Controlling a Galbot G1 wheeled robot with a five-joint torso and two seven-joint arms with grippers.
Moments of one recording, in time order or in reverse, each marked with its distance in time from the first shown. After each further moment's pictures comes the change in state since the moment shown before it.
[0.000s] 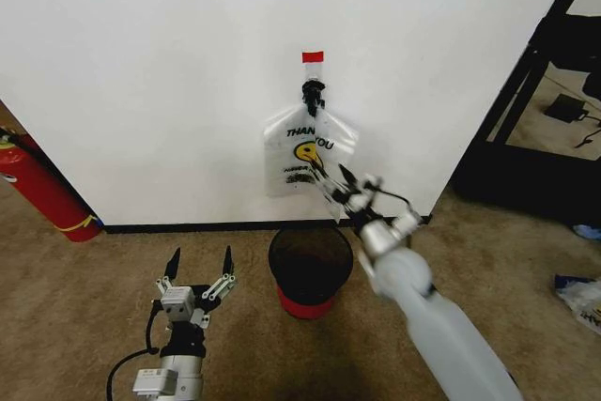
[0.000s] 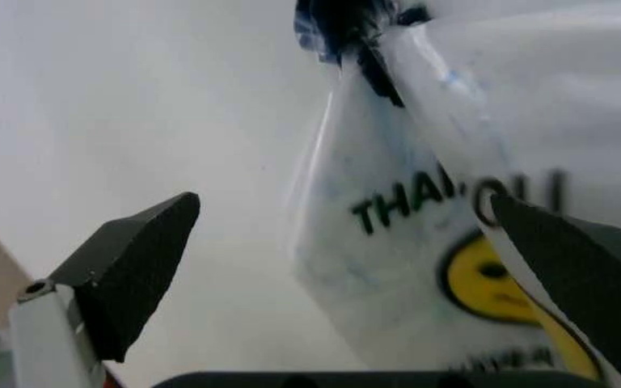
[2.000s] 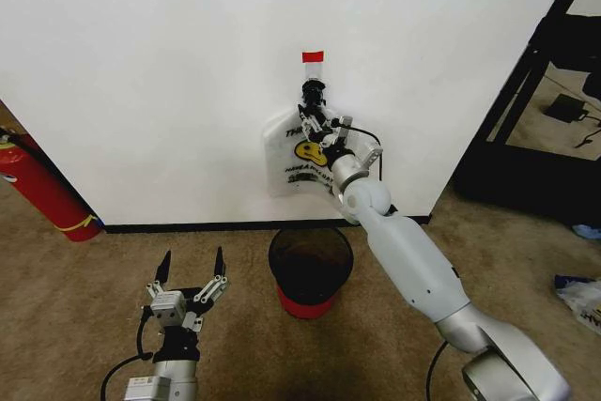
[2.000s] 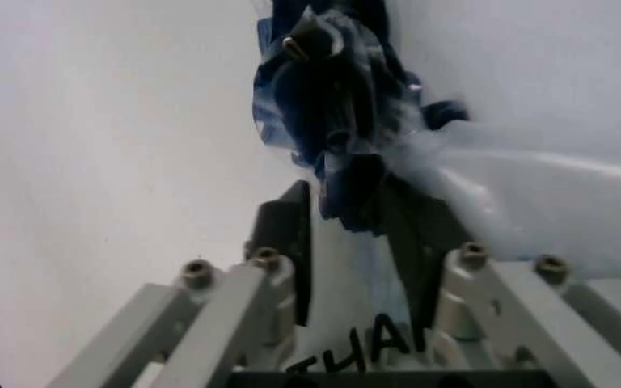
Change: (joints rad) left arm 0.004 -0.006 -0.014 0.011 -0.020 -0.037 0.000; right arm 0.278 0.022 -0.081 -0.250 -0.041 0.016 0.016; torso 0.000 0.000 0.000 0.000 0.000
